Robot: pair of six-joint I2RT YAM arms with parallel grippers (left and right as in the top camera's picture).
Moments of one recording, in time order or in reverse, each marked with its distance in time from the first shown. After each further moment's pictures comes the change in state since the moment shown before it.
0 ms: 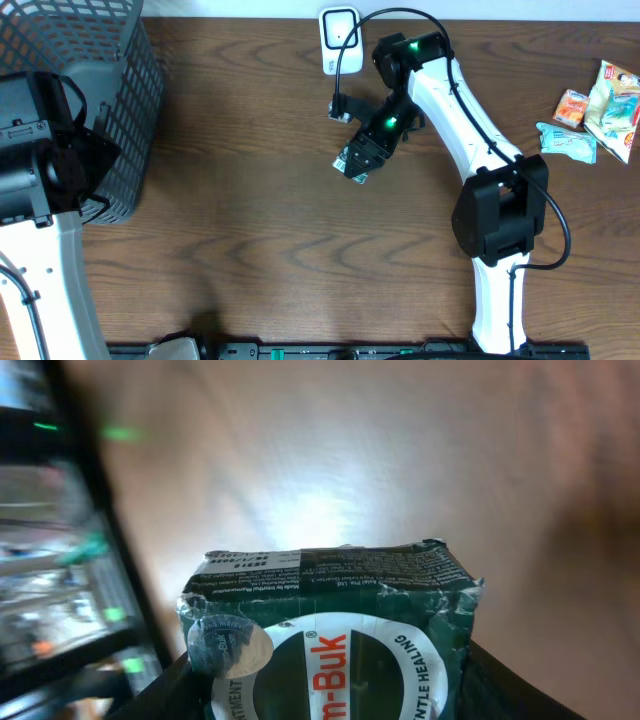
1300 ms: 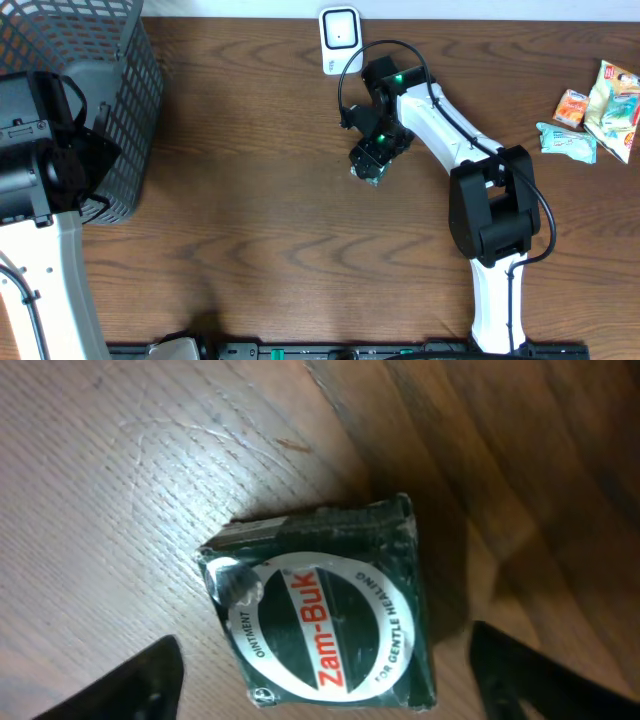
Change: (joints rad) left arm 0.000 0.000 0.000 0.000 0.000 0.000; right arm 0.019 0.002 -0.270 0.403 0.394 0.318
